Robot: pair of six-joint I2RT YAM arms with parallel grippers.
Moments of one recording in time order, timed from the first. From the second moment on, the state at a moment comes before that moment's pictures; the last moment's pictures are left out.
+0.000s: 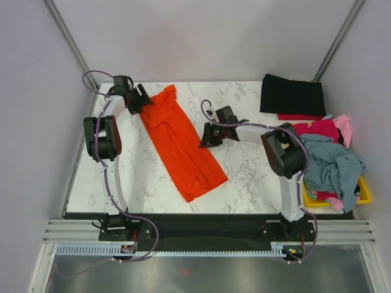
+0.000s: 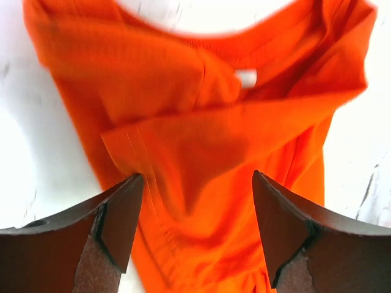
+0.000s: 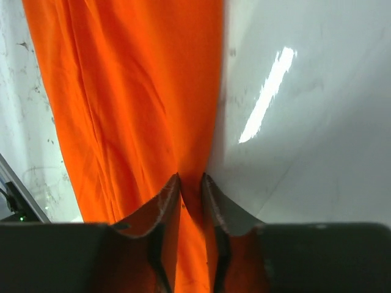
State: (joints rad) left arm 0.06 2.32 1.87 -0.42 0.28 -0.44; right arm 0.49 2.14 1.41 -0.17 -0.49 0.44
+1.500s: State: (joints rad) left arm 0.04 1.21 0.91 -0.56 0.26 -0.47; right arm 0.52 1.77 1.16 -0.18 -0.34 0.59
